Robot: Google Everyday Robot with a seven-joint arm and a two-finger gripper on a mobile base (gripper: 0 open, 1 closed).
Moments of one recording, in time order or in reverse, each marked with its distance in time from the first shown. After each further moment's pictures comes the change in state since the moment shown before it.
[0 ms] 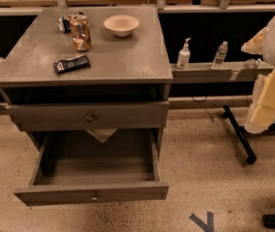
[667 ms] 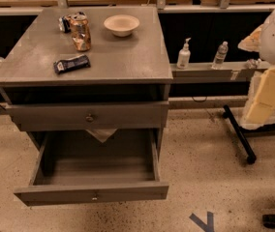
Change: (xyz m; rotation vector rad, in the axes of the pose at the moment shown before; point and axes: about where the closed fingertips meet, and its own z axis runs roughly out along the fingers) arm -0.007 -0.005 0.002 0.008 -0.018 -0.010
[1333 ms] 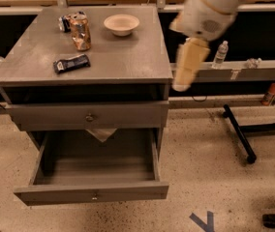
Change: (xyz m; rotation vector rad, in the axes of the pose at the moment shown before) arm -0.122 -0.073 0.062 -0.038 -0.144 -0.181
